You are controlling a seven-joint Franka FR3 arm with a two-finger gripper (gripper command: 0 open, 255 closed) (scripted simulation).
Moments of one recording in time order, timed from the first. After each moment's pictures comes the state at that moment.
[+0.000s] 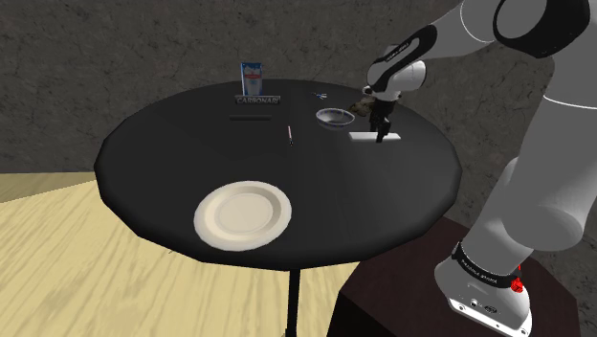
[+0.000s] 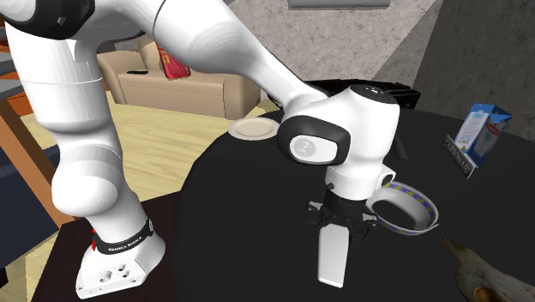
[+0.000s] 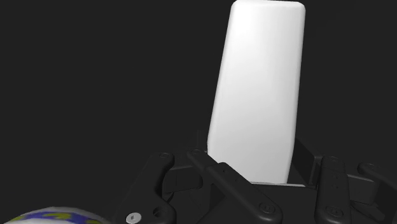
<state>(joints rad) 0.07 0.13 -0.67 -2.18 0.12 2.27 -1.48</state>
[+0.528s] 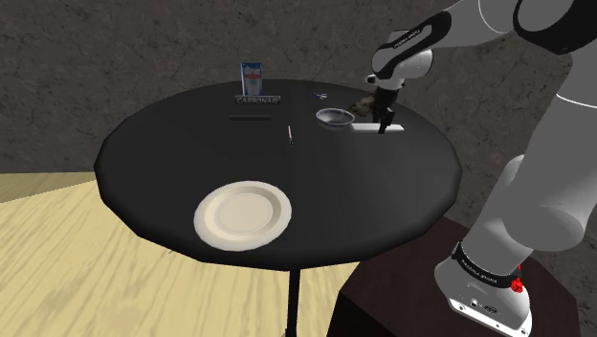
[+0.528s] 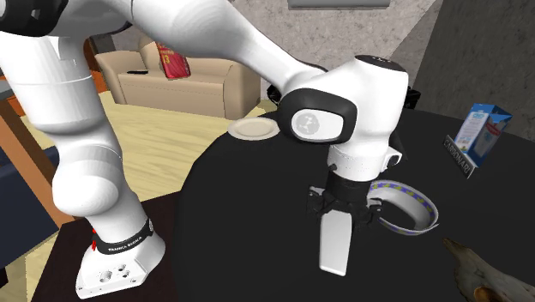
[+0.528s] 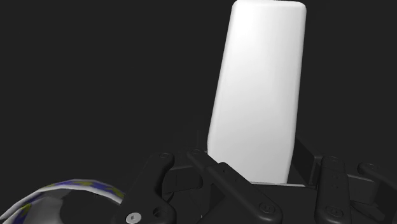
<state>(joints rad) 0.09 0.06 -0.68 -2.14 0.05 2.18 -1.43</state>
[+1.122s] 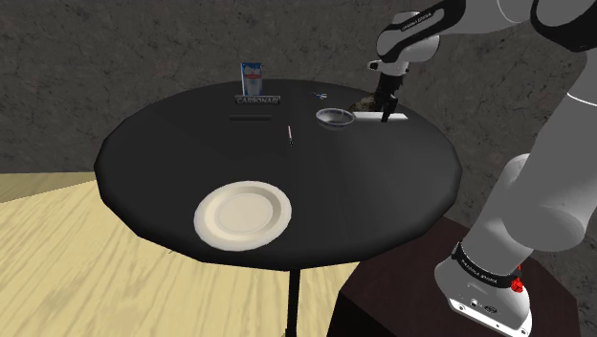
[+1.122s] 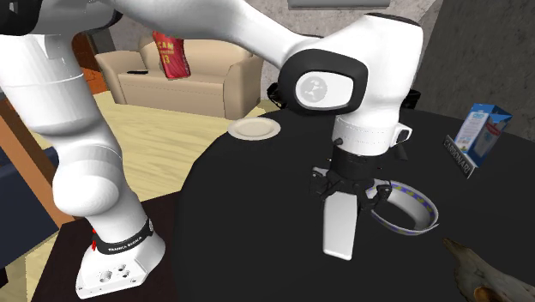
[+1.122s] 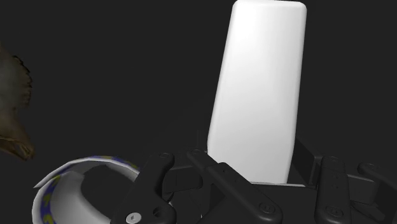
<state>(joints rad) 0.09 -0.01 -0.68 -2.07 0.01 2.06 -1.39</state>
